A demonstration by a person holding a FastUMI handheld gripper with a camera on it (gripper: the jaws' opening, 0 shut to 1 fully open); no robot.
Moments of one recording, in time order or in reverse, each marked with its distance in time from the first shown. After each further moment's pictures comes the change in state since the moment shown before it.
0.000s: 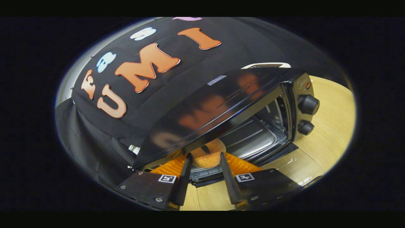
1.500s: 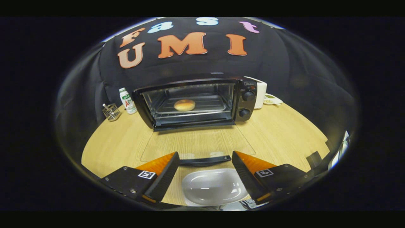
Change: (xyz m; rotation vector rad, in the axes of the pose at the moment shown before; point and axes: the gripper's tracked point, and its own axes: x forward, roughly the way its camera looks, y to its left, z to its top) arm -0.165 -0.089 -0.098 -0.572 0.063 -0.253
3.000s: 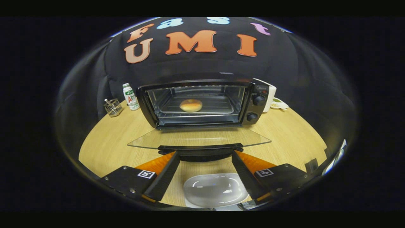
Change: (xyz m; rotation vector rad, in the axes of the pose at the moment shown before) arm 0.007 0.013 0.042 -0.051 -0.027 0.019
